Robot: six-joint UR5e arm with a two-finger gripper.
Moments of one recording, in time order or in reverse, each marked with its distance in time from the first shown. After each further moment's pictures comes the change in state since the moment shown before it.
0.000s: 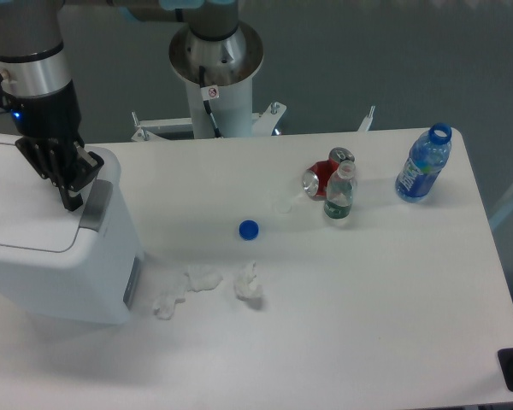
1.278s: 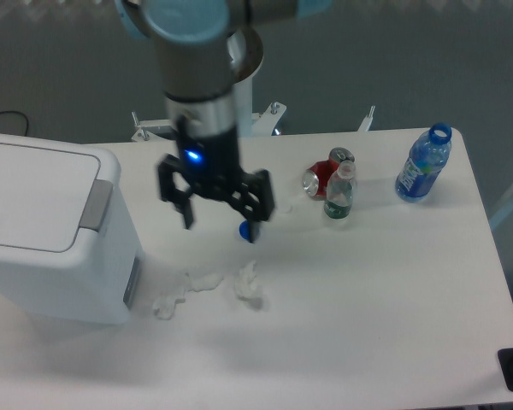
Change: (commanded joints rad) arm 0.440 -0.129 -0.011 0.049 -0.058 0.307
